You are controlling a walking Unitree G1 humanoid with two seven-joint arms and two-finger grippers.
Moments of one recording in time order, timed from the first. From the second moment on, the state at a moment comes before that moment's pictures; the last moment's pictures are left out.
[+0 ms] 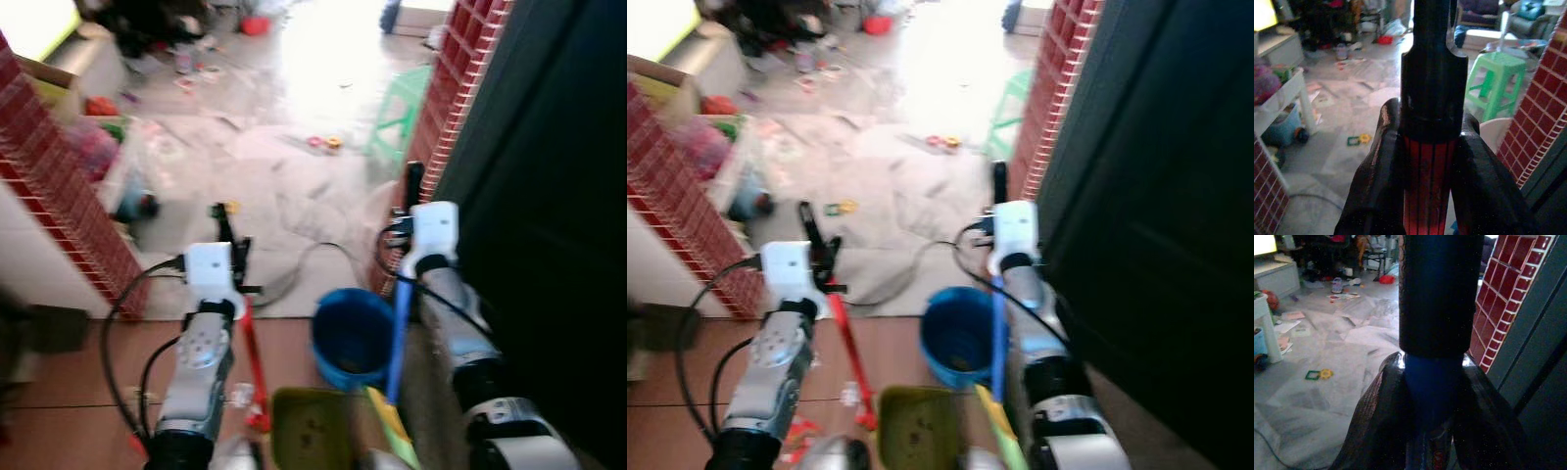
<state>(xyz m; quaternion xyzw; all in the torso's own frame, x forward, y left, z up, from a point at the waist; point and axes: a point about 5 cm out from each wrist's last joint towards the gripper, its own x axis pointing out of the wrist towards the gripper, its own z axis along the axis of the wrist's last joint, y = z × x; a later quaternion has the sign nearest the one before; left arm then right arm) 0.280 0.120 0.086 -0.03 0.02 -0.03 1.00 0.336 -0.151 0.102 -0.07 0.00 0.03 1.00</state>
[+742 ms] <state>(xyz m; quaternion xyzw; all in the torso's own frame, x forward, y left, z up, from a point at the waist) 0.286 0.107 0.092 -0.02 0.01 -0.09 1.00 0.329 -0.152 0.095 -0.07 -0.01 0.01 1.00</state>
